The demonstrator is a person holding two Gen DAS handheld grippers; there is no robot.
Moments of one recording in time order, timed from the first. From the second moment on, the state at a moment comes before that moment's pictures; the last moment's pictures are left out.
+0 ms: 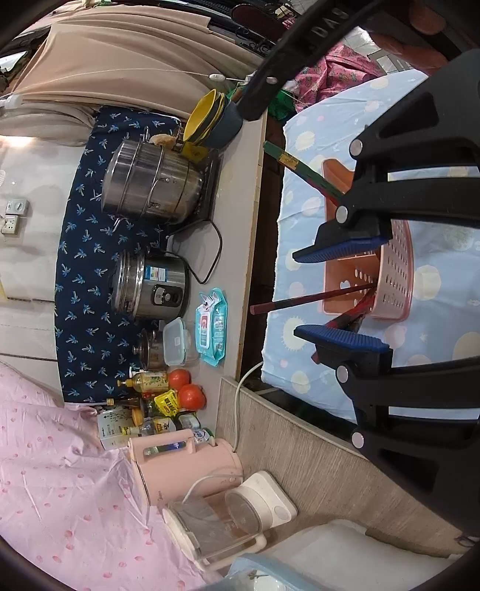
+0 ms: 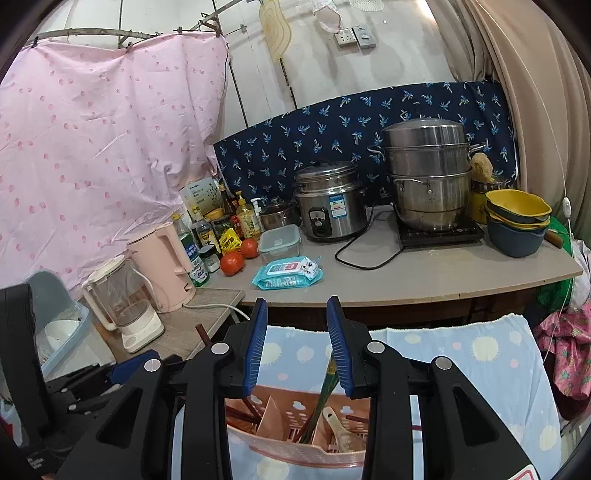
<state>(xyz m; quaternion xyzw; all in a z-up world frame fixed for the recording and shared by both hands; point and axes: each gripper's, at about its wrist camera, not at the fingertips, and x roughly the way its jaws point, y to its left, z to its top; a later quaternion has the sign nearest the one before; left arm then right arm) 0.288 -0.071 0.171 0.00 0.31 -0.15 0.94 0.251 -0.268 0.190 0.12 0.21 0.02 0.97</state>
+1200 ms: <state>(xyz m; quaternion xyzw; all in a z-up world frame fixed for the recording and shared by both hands) 0.237 -0.062 0.052 -0.02 0.39 -0.13 0.91 0.197 -0.455 -0.042 0.25 0.39 -0.22 0.86</state>
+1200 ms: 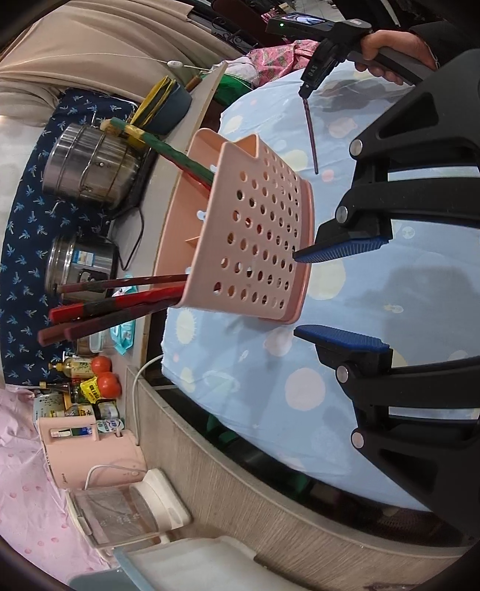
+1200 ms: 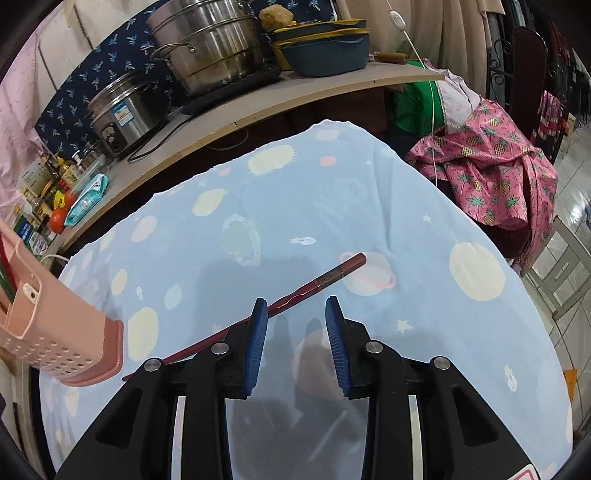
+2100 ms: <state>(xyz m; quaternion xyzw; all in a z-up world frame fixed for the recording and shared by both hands) 0.246 -0.066 0.028 -0.02 0.43 -0.13 0.90 0.230 -0.456 -0.047 0.24 0.39 -0.21 0.86</state>
